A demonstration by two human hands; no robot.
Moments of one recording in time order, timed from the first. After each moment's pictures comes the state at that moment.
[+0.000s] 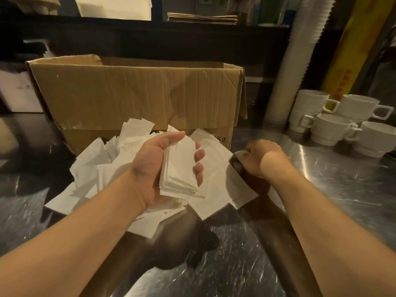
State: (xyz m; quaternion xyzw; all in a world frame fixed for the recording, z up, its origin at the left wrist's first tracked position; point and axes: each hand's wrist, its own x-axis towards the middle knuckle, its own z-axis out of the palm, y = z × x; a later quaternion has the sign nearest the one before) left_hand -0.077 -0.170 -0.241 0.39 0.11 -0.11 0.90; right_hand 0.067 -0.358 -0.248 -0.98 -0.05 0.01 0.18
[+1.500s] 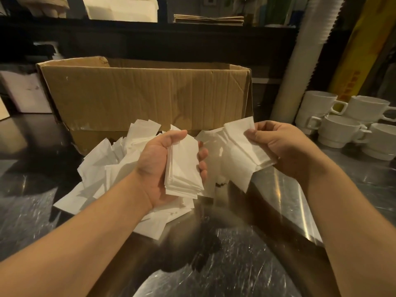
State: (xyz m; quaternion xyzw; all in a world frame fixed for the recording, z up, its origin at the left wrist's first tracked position) left_hand -0.074 -0.169 -0.242 0.39 0.07 -0.10 0.91; right_hand 0.040 -0.377 -0.207 -0.75 -0.11 0.11 0.64
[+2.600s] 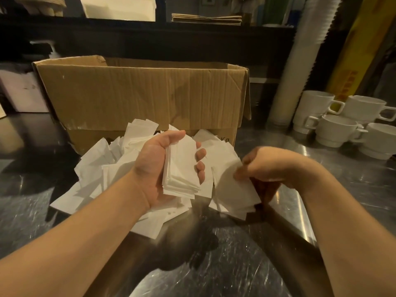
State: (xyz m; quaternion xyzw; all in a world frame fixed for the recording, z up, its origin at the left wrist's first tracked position) left_hand -0.073 -0.168 -0.244 0.38 0.09 -0.09 0.92; right_hand 0.036 -0.376 -0.219 -0.92 -0.16 0.24 0.26
